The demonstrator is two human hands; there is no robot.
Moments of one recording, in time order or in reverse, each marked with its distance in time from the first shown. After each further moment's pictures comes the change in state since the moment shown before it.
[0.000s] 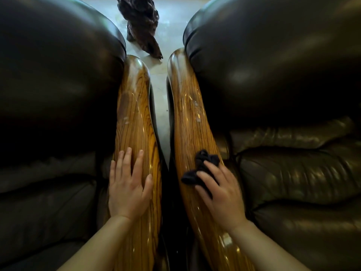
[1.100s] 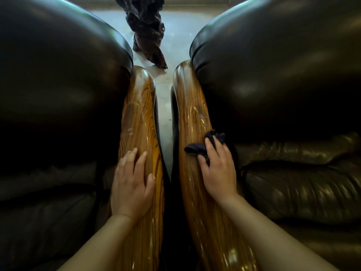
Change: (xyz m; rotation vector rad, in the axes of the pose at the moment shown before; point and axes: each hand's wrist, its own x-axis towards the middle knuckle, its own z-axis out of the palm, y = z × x) left_hand 0.037 0.003 -0.010 -0.104 0.031 -0.024; right_hand 0.107 -0.013 0.003 0.059 0.016 0.266
